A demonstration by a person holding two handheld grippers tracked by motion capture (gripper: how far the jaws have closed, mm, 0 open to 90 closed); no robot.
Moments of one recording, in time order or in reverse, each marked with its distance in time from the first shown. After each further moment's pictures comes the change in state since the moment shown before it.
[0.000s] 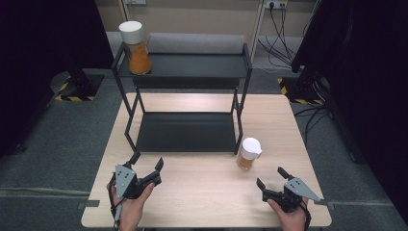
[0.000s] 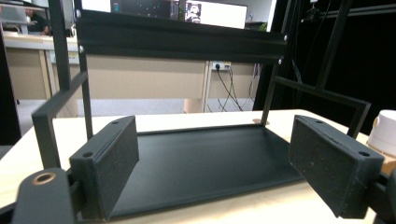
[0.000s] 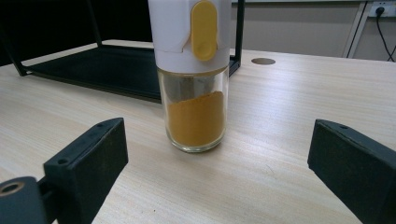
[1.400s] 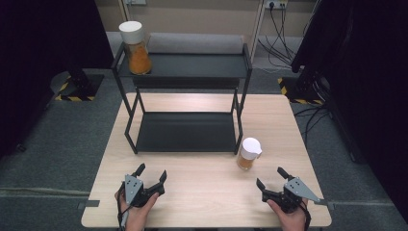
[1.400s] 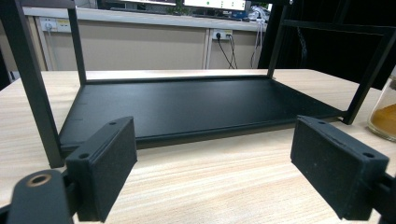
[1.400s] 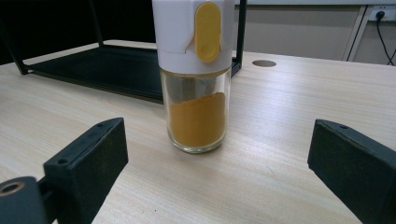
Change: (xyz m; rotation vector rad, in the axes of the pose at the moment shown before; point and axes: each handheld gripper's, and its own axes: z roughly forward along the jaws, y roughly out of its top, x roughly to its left) left arm 0.007 -0.046 0.003 0.093 -0.009 0.015; right arm 0.001 -0.002 -0.001 -0.008 0.003 -0.014
